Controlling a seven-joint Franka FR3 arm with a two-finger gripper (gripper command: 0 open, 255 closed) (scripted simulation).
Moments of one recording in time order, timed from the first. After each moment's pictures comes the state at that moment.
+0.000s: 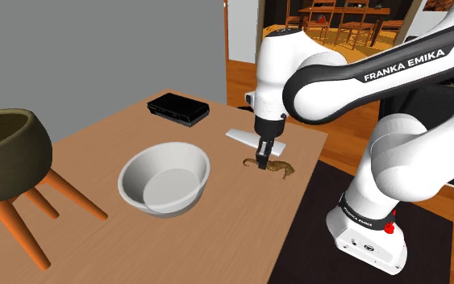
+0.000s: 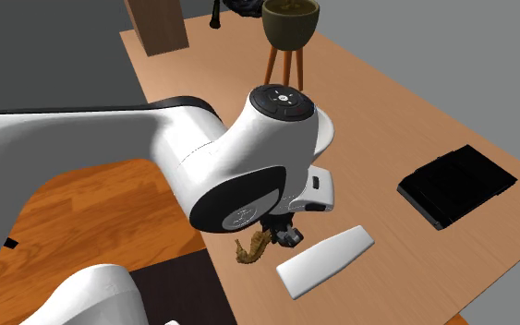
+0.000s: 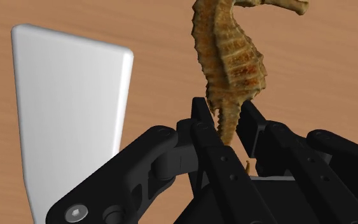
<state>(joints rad) 0.23 -0.80 0.24 -2.86 0.22 2.09 -0.07</state>
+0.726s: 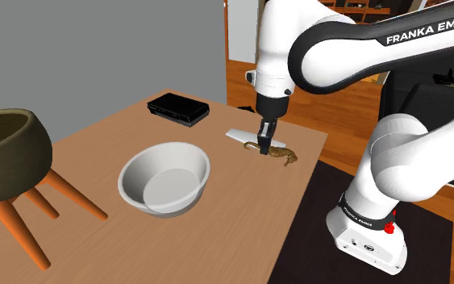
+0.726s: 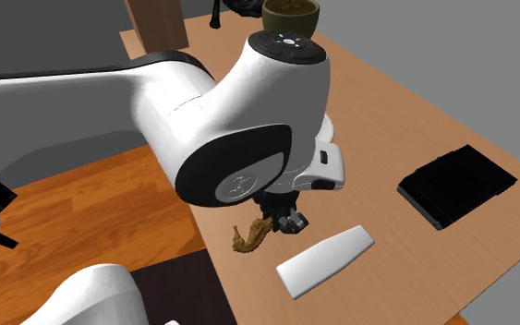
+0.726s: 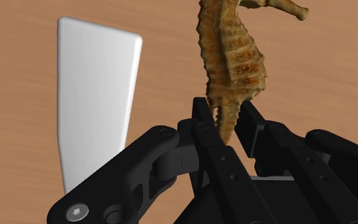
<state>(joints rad) 0.22 -0.85 0.21 -2.74 0.19 1.92 -0.07</state>
